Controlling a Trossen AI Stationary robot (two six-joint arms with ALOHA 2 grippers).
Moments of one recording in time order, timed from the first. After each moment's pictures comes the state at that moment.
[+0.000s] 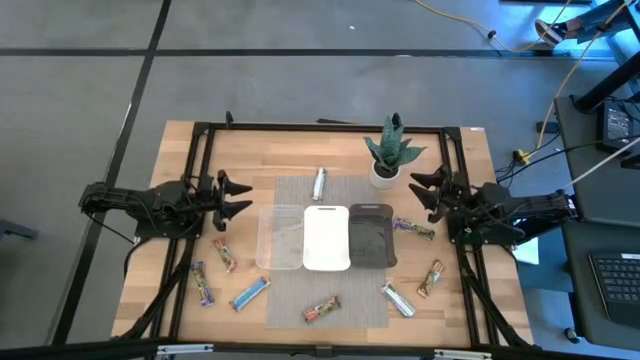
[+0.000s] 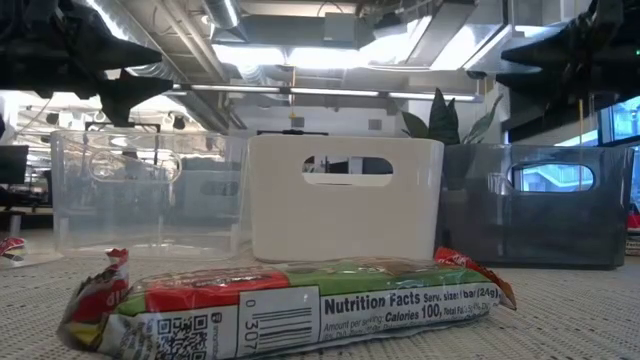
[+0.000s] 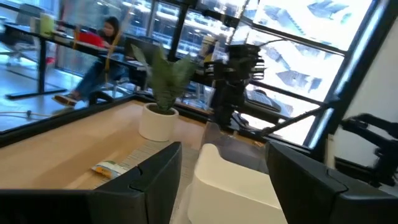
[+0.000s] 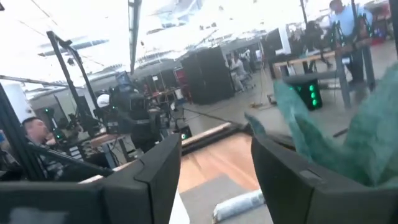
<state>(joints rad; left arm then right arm) -0.10 0.00 0.01 0.08 -0.30 -0.29 0.11 0.02 0.04 0.22 0.45 0.22</state>
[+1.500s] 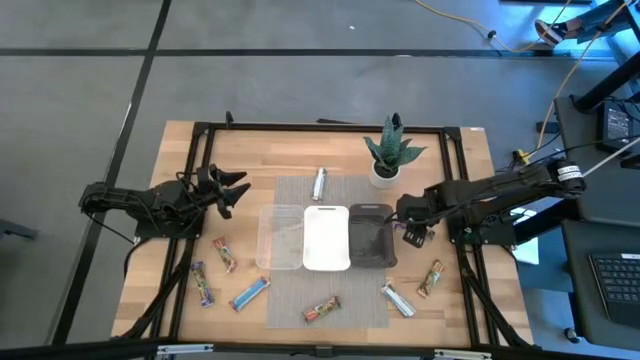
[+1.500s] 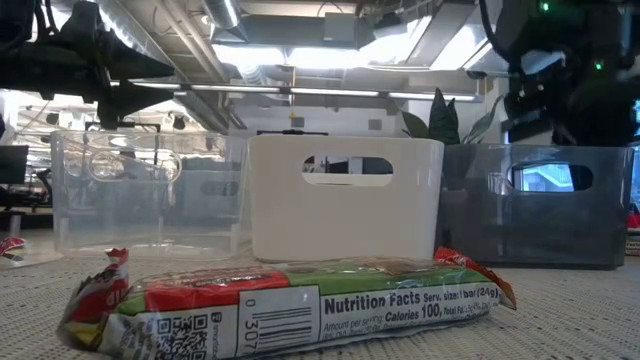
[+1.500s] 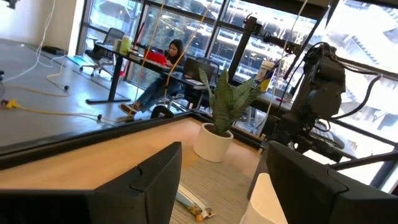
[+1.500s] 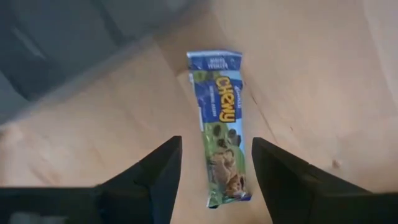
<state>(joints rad) -0.10 0.00 0.01 0.10 -0.56 -0.31 0.11 1.16 0.68 -0.96 0.03 0.62</state>
